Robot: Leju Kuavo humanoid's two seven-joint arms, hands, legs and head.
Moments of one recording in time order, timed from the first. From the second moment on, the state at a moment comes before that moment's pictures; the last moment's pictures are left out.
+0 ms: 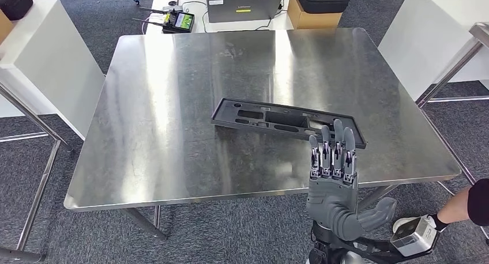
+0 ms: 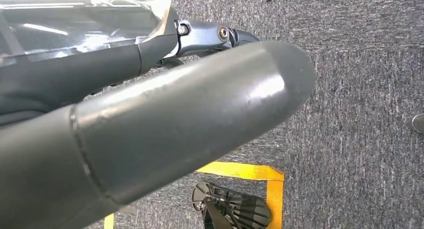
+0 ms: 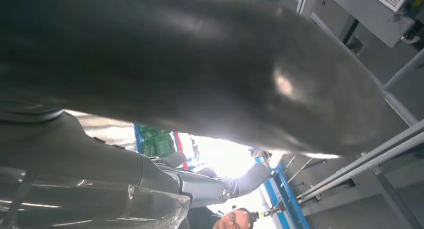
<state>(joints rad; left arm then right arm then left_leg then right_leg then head) -0.10 -0.12 1.36 -0.21 -1.09 0.26 -0.43 0.13 0.09 0.29 -1.94 -0.36 0.19 -0.57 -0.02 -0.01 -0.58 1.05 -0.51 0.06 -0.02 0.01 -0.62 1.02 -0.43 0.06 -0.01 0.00</state>
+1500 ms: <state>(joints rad) -0.08 -0.13 1.37 -0.21 -1.12 0.24 -0.46 0.22 0.09 0.18 -1.88 -0.37 0.25 -0.61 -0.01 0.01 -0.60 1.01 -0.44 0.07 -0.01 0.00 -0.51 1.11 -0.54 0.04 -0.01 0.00</state>
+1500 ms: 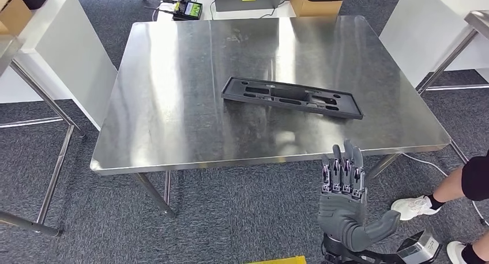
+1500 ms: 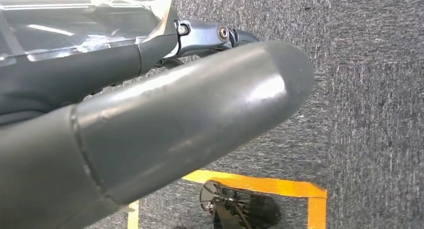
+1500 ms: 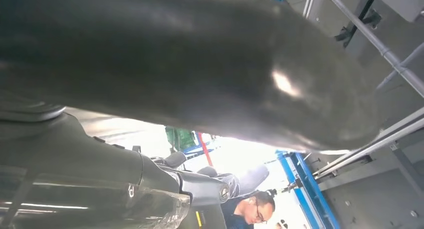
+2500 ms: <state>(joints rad) -0.09 -0.12 1.36 -0.21 -1.13 0.25 -0.46 0.23 0.09 0.16 -1.88 -0.35 0.20 -0.60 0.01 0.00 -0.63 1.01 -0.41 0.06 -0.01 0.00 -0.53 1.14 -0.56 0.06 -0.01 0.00</state>
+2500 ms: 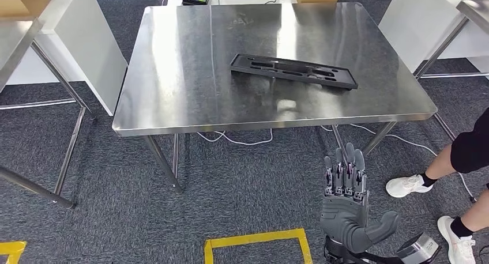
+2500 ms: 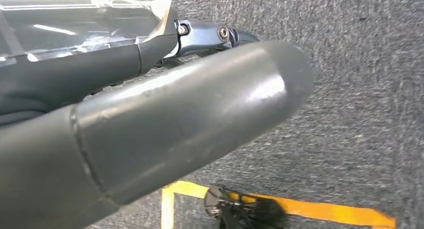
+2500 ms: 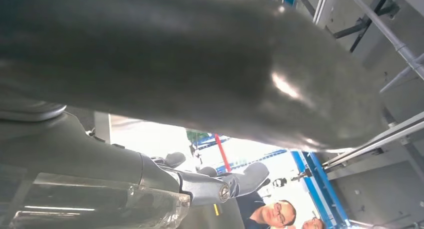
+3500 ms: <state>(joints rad) -0.10 -0.12 1.34 -0.21 -1.16 0.24 -0.44 0.18 0.10 0.11 -1.82 -0.33 0.13 -0.50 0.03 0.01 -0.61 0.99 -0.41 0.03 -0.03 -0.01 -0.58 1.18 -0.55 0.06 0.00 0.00</state>
